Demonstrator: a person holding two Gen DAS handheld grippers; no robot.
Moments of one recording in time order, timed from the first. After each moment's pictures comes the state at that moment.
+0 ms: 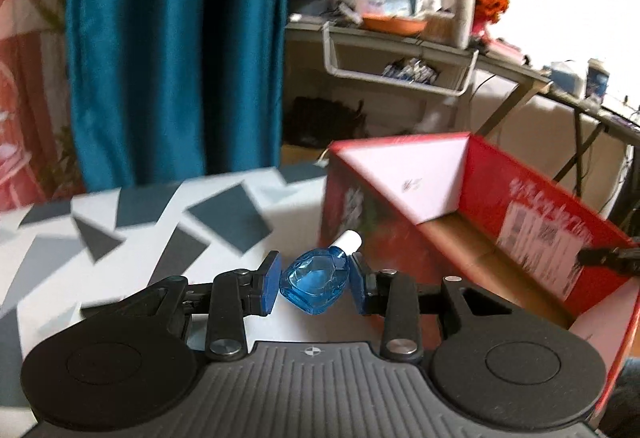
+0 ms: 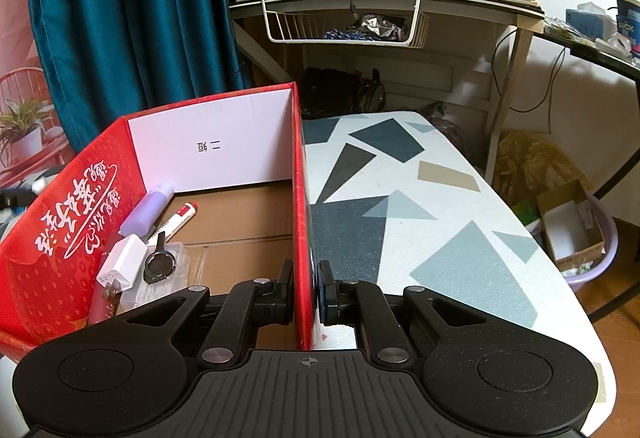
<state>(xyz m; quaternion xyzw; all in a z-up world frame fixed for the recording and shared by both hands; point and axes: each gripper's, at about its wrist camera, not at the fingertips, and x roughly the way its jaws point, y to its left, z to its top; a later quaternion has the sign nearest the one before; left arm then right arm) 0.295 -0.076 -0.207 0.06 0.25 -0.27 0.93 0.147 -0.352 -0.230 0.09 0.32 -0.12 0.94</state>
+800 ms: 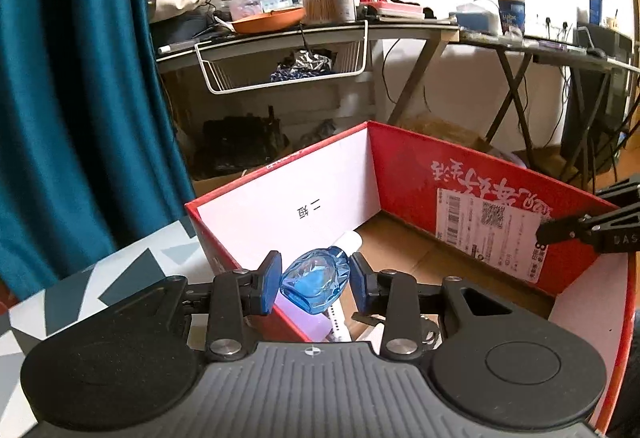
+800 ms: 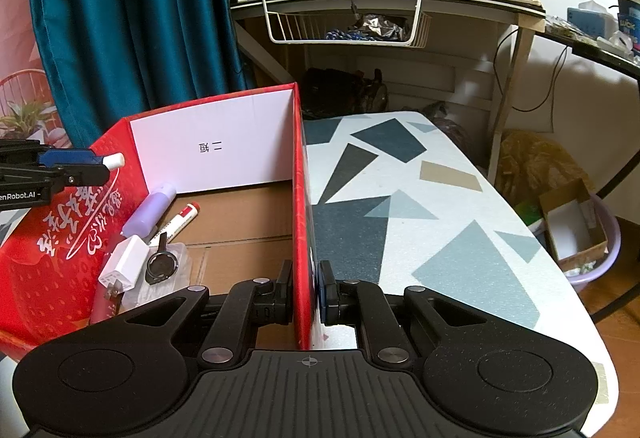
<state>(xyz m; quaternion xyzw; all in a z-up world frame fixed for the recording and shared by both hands) 0.304 -0.170 -0.217 0.18 0.21 -0.37 0.89 0.149 -0.351 -0.231 0.09 0.32 -0.12 0.94</state>
